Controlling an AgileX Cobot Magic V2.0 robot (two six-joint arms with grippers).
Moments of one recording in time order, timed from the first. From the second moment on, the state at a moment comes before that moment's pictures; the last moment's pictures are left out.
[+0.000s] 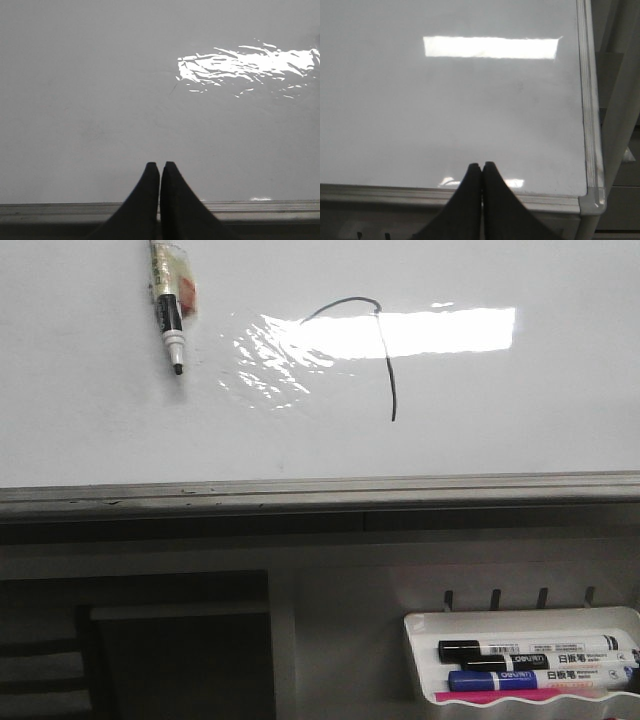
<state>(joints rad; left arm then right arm) 0.06 0.00 0.00 -0.01 0.06 0.02 -0.07 0.12 -0.13 0.05 0.12 -0.14</state>
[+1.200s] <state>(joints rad) 0.06 0.00 0.00 -0.01 0.06 0.02 0.07 -0.01 0.01 -0.08 0.09 -0.08</state>
